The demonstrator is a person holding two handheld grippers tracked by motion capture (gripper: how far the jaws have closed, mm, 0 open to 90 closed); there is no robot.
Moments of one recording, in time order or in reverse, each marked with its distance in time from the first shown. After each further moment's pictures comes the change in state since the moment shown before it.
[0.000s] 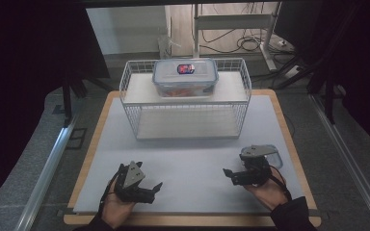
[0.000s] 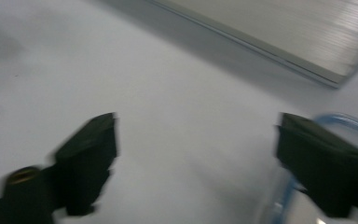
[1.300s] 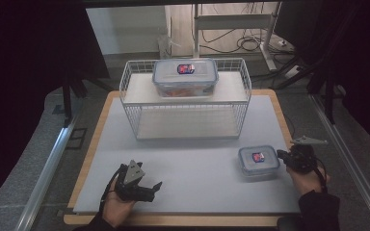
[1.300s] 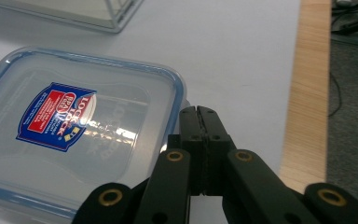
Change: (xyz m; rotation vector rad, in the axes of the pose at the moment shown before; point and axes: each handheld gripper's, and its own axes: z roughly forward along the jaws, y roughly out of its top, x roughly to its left) left arm 0.005 -0.003 0.006 0.026 -0.017 -0.046; right arm -0.116 -0.041 -0.046 0.041 -0.282 0.232
